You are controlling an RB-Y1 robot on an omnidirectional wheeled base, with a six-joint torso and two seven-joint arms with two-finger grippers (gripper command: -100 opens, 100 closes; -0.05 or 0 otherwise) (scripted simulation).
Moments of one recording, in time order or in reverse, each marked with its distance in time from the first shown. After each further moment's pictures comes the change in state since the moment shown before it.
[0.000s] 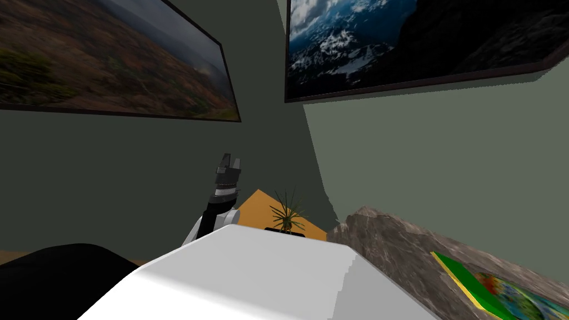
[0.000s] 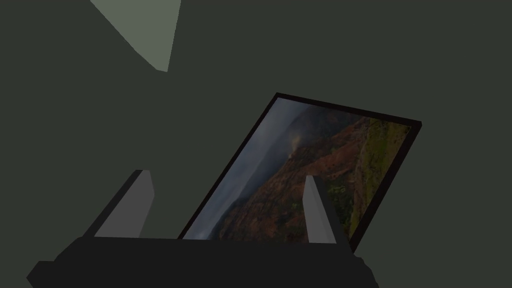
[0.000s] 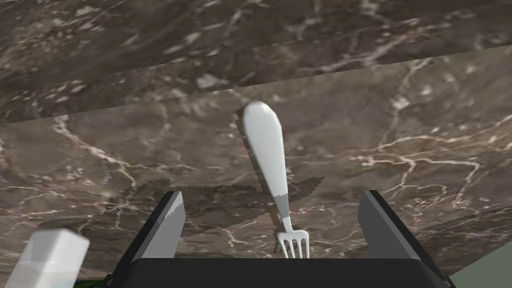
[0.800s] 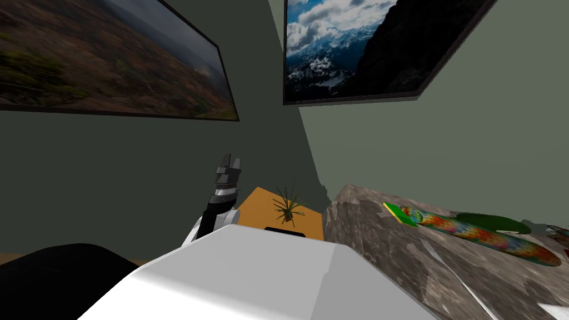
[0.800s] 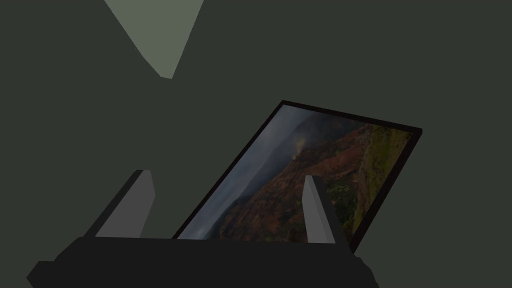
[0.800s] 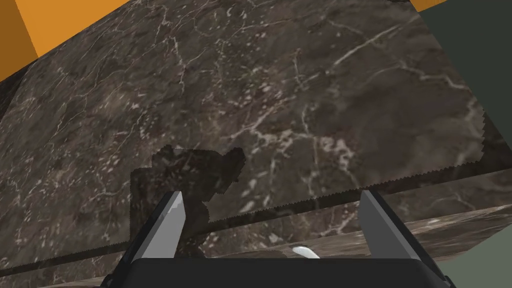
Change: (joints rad) left arm 0.000 0.000 0.000 0.000 0.000 0.000 0.000; right arm 0.017 0.096 -0.059 -0.148 -0.098 0.104 0.005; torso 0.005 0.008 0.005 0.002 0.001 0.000
